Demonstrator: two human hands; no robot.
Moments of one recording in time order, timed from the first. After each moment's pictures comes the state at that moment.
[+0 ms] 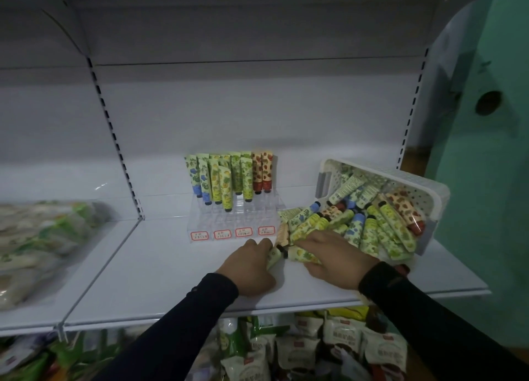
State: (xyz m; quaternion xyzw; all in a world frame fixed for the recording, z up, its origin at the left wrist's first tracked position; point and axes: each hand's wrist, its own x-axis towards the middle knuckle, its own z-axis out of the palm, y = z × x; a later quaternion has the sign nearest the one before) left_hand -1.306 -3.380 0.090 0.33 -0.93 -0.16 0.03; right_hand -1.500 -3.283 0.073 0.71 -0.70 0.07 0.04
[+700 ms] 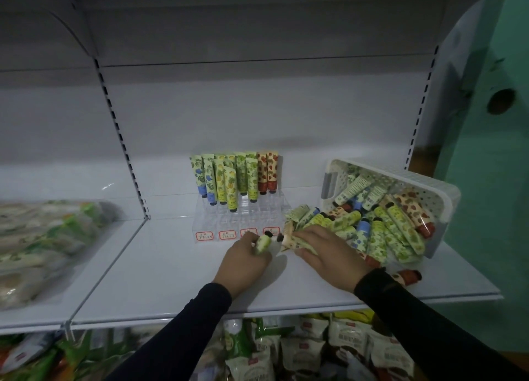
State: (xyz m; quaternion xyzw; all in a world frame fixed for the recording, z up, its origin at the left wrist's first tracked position) left_hand -1.298 -3.383 0.081 0.40 -0.79 -0.38 0.25; right_hand -1.485 -3.292 0.068 0.69 -0.68 0.23 0.03
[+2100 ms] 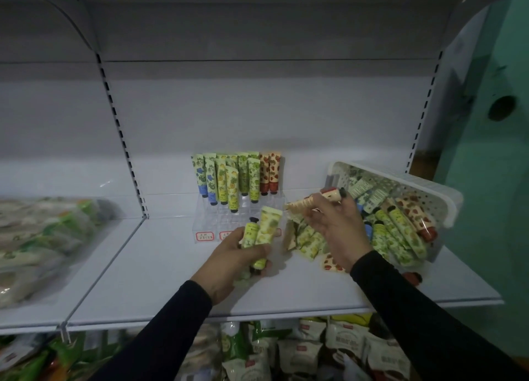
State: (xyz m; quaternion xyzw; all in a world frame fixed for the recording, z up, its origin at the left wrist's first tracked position) left_hand -1.279 -3.391 0.090 0.26 -0.56 -0.73 0.29; right_hand -1.460 -3.303 0.125 0.30 -0.47 0.77 -0.31
